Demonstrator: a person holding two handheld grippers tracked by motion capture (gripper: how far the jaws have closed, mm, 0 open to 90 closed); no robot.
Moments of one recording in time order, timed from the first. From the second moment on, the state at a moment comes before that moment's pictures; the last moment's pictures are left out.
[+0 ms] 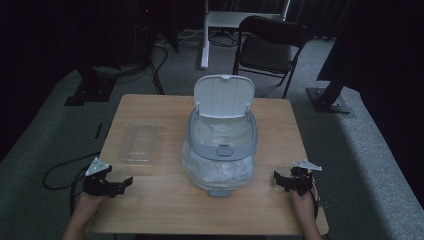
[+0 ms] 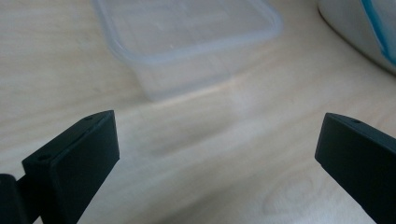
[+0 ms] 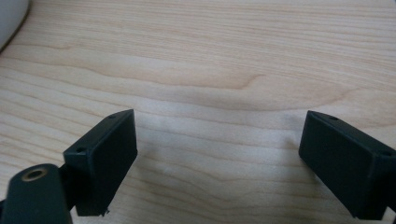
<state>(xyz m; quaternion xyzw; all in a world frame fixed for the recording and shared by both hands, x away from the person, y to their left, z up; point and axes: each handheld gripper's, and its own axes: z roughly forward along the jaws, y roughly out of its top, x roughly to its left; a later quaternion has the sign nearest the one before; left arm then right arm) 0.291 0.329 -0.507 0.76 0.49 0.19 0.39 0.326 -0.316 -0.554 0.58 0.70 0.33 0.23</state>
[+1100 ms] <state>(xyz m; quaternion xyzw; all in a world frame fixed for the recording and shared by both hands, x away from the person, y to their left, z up) 0.387 0.338 -0.473 0.70 0.57 0.17 0.40 0.322 -0.310 -0.555 0.60 0.69 0.30 0.26</state>
